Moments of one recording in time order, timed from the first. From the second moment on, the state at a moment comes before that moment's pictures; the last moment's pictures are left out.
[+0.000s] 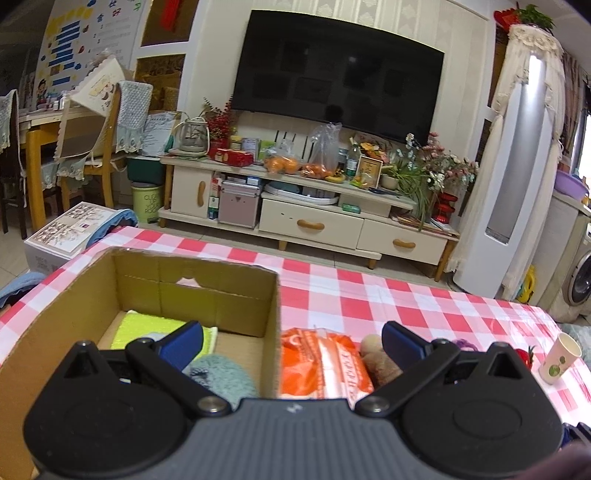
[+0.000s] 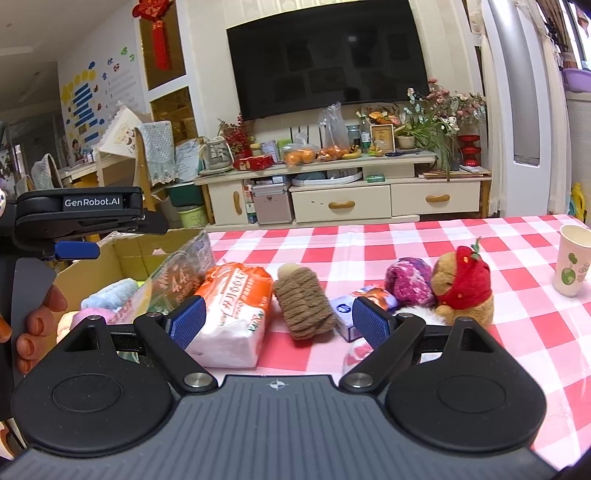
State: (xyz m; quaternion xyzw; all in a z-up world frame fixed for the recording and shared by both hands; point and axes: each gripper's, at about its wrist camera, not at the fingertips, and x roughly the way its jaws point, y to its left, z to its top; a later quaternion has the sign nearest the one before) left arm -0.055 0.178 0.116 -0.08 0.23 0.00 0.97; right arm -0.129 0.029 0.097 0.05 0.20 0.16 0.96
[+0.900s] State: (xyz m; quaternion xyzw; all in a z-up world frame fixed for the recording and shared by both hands) left arm -0.055 0.098 0.101 -0.02 0.25 -0.07 0.97; right arm -0.136 0.007 0.089 0.09 0.20 0.09 0.97
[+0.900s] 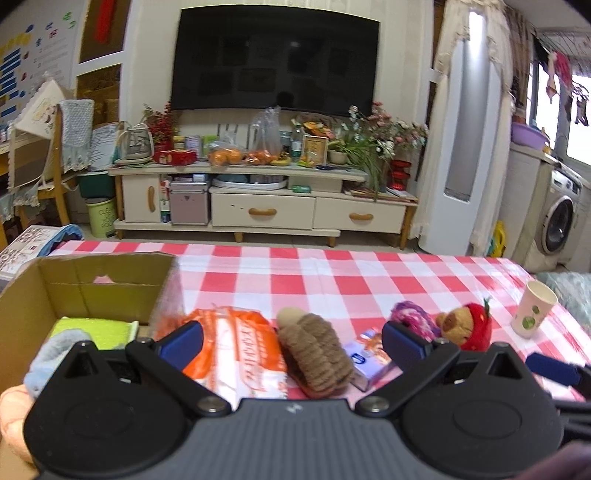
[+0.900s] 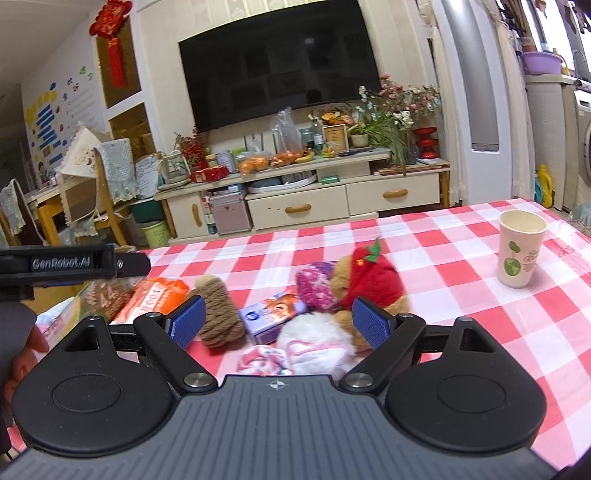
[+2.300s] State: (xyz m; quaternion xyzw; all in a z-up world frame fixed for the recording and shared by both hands) left arm -0.044 0.006 0.026 0.10 0.35 -0.23 0.90; right arm -0.068 0.006 0.045 0.21 0.33 0.14 0.91
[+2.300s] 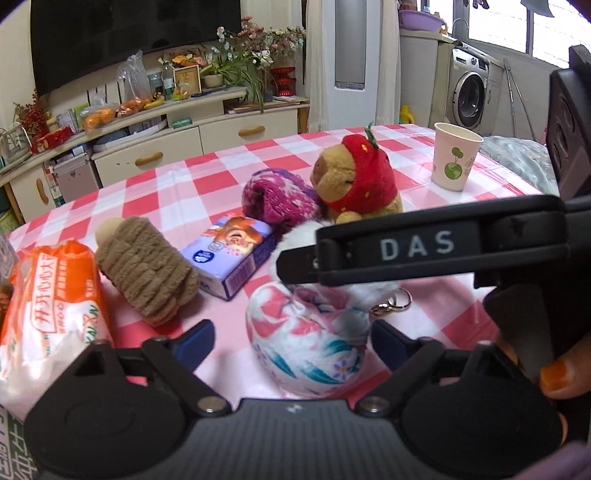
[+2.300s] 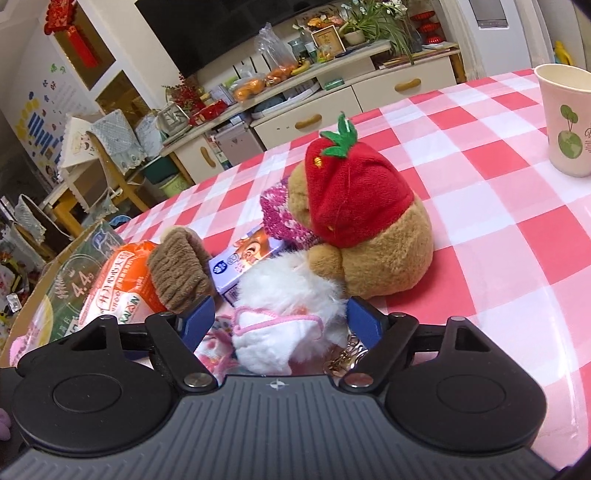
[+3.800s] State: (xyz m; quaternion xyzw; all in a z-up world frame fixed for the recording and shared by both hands) left arm -0.066 0.066 0.060 0.03 0.32 -0.22 0.92; right arm -0.083 0.019 0.077 0.17 0.26 0.18 0.93
